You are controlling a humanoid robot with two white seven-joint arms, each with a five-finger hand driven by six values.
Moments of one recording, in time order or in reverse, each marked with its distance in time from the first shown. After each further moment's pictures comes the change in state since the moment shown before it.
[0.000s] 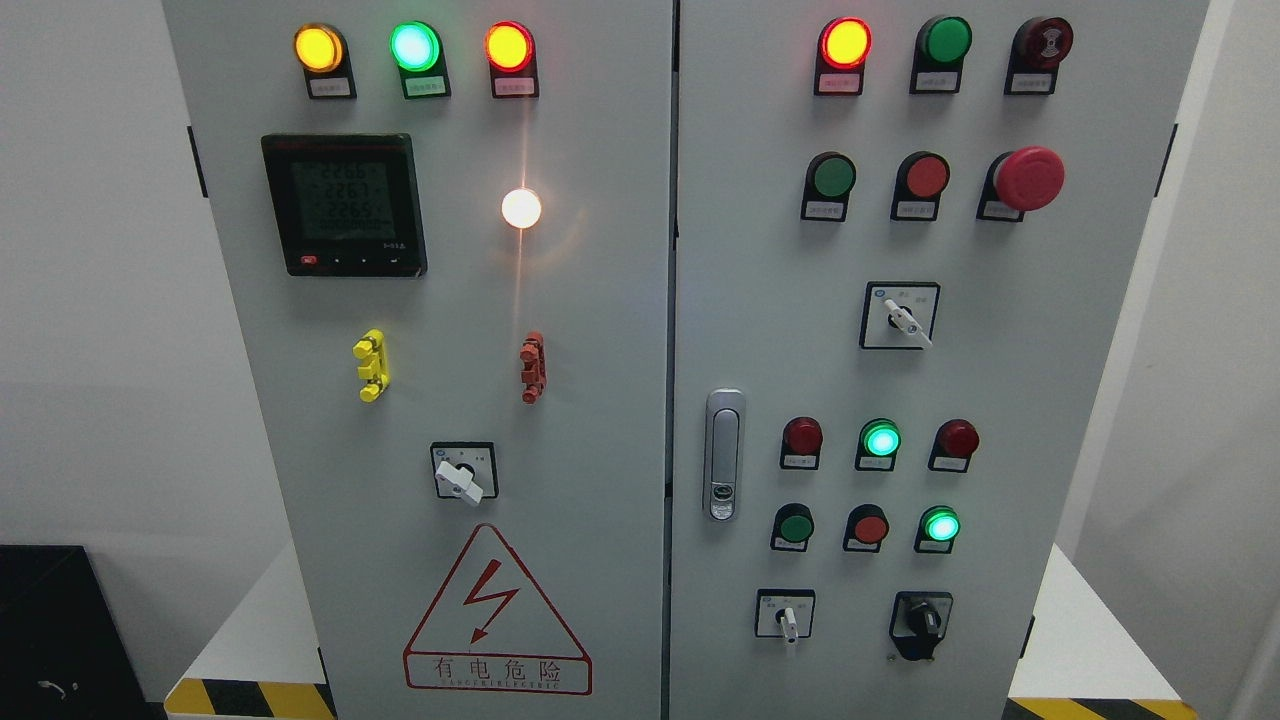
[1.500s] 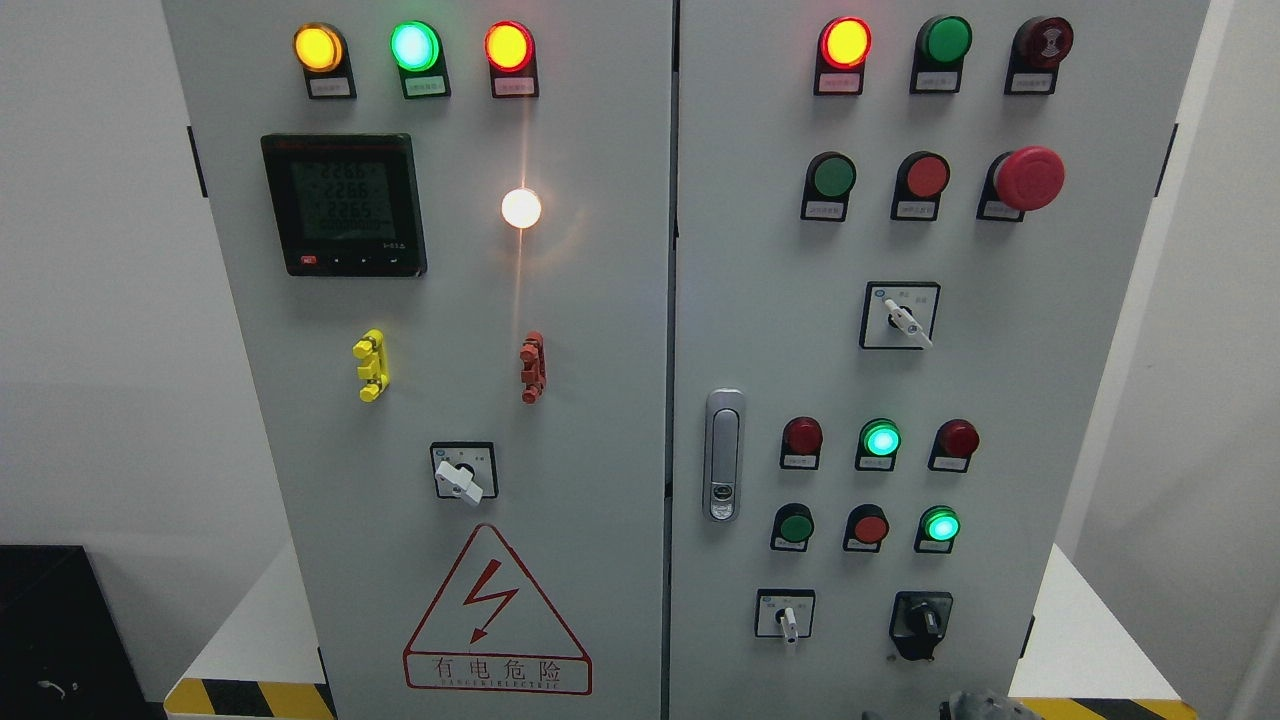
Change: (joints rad) left arm 0.000 0.000 0.000 0.000 0.000 0.000 0.000; right arm -0.197 -0.001 -0.001 -0.172 0.143 0.101 0.181
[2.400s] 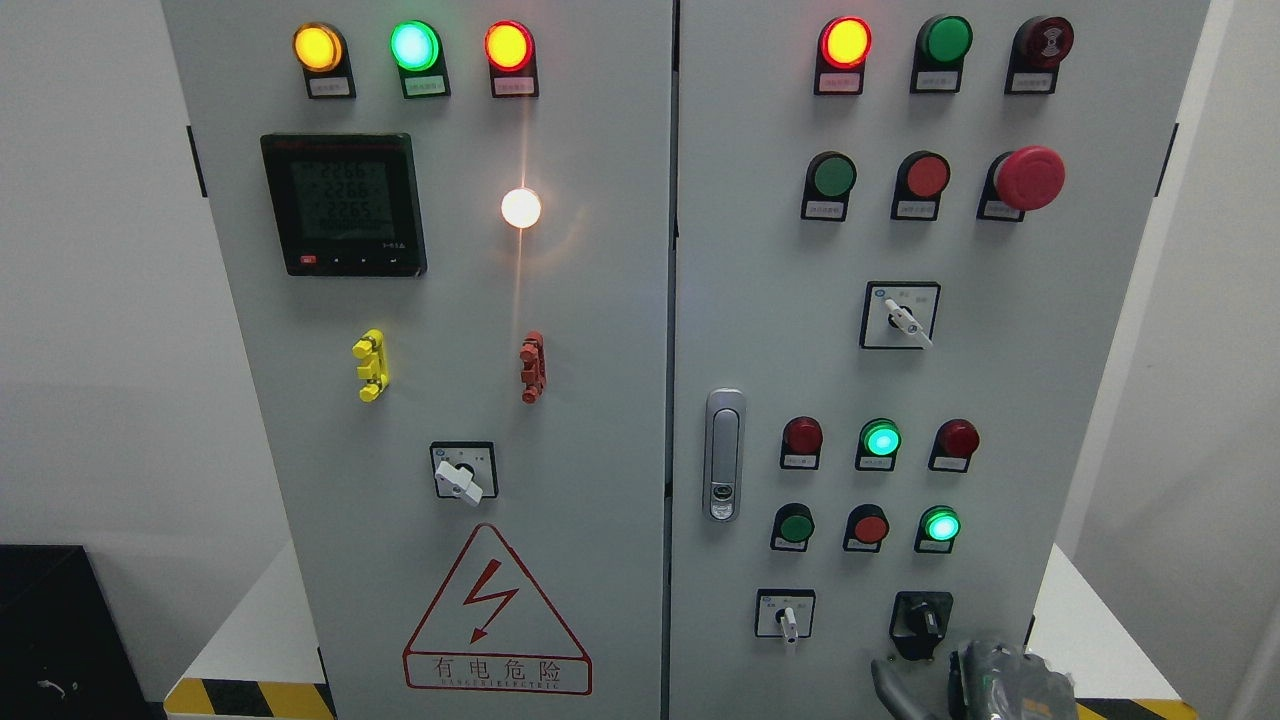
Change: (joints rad) left arm 0.000 0.000 0.000 0.000 0.000 0.000 0.000; right arm -0.088 -0.021 -0.009 0.013 0.040 0.021 0.058
